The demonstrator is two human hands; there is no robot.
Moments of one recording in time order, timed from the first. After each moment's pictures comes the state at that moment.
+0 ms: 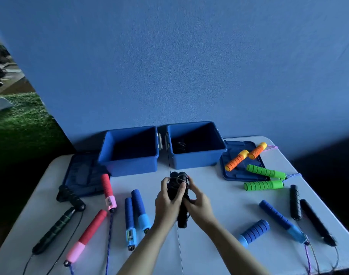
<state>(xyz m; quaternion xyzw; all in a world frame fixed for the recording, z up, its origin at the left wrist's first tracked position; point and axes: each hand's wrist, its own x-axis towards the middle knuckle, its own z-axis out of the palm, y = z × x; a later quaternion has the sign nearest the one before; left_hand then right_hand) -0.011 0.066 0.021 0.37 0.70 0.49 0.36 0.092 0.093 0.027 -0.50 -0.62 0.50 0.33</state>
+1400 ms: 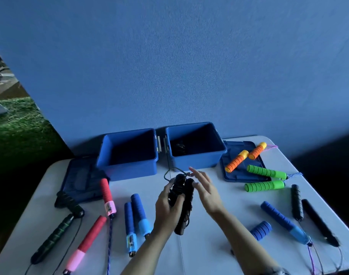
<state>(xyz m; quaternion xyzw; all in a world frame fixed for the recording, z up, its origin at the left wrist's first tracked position) -0.011 0.063 0.035 0.39 0.65 0.52 0.39 0.110 0.134 0.037 -0.47 -0.68 0.46 0.33</state>
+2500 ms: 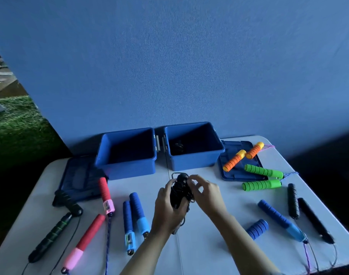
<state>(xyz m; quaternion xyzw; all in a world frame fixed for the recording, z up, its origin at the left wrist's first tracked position) -0.014 0.058 0.028 0.52 0.68 0.46 0.26 0.111 0.123 0.044 -0.54 -0.72 0.30 0.31</state>
